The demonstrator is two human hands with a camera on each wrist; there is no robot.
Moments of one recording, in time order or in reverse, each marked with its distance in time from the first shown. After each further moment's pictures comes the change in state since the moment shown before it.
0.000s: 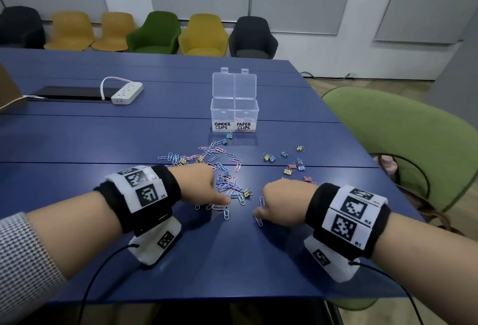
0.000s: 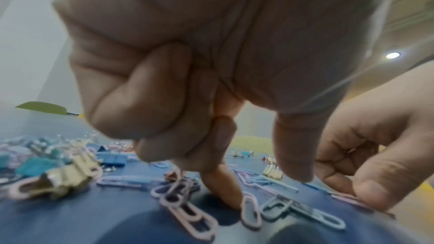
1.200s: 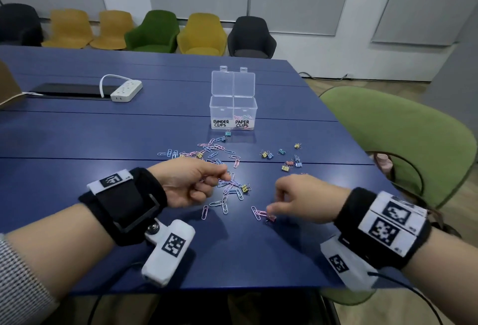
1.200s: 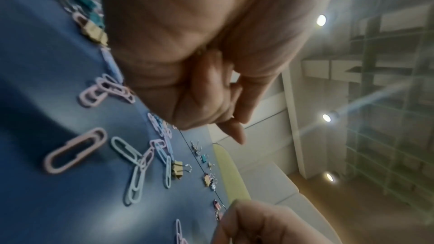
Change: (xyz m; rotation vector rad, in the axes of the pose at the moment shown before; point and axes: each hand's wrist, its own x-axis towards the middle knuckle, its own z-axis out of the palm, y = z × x) left_hand -0.027 0.003 0.002 -1.518 -0.203 -0.093; right_hand -0.019 0.032 0.014 0.278 0.144 -0.056
